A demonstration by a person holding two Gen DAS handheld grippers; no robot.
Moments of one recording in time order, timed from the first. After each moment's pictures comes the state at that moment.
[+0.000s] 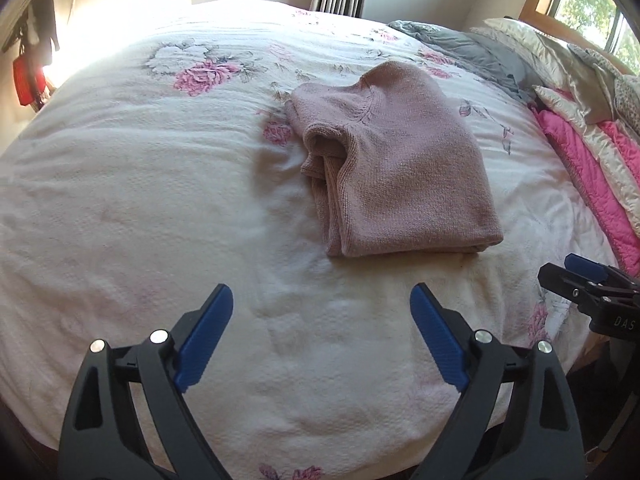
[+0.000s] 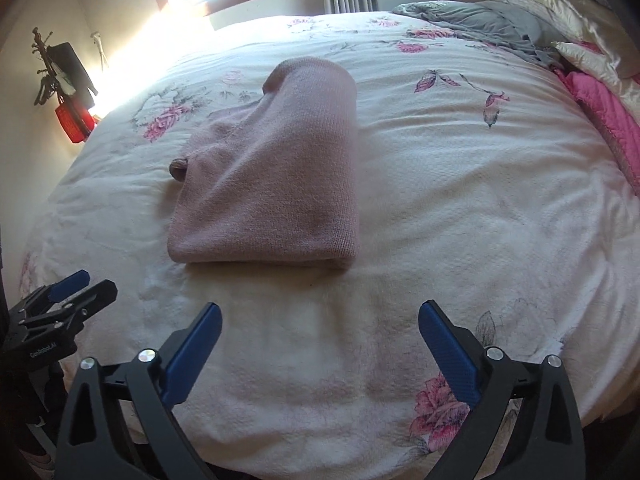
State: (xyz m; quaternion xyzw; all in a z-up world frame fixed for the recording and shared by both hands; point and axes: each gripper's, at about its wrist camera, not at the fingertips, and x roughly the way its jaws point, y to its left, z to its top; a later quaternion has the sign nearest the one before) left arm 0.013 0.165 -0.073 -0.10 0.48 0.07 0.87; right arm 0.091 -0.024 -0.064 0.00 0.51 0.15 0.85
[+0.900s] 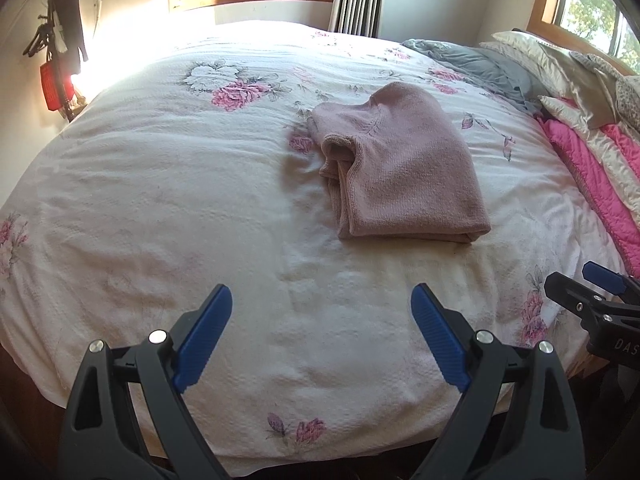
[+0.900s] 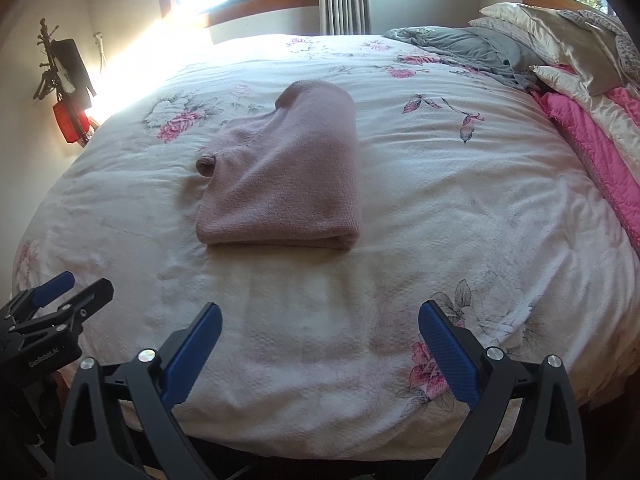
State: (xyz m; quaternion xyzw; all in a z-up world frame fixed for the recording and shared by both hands) left arm -0.046 0.145 -0.038 -0.09 0.46 0.12 0.88; right arm 0.028 -0.015 -0.030 -0.03 0.47 0.13 0.87
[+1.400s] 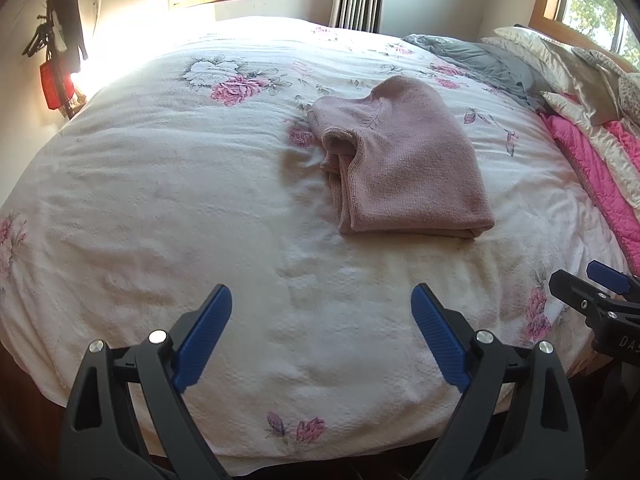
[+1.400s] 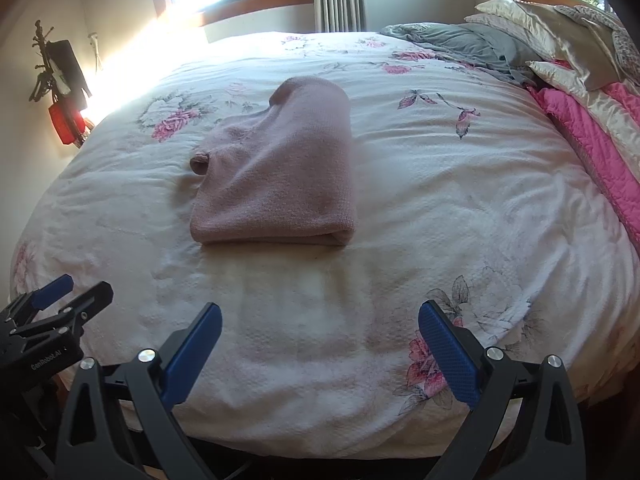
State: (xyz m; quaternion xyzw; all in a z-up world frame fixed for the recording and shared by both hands) left arm -0.041 0.144 -0.043 -0.09 0.46 0.12 0.87; right arm 0.030 -0.017 -0.034 -0.02 0.48 0.13 0.87
